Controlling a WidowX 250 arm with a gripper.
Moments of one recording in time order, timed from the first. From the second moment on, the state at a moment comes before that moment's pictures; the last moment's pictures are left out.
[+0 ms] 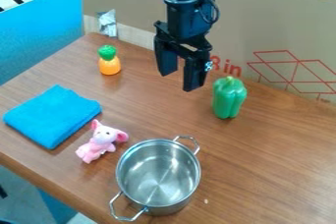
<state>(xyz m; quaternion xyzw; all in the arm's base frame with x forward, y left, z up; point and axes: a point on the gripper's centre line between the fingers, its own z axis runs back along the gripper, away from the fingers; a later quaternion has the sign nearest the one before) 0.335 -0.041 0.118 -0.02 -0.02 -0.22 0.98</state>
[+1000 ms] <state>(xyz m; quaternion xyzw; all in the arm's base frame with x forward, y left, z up) 0.351 -0.069 0.117 -0.04 -0.07 -0.26 0.96</state>
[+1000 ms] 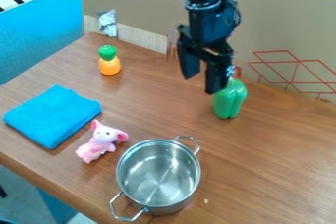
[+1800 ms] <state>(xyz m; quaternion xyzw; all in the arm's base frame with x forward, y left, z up) 0.393 -0.084 0.102 -0.05 -0.07 -0.27 0.96</state>
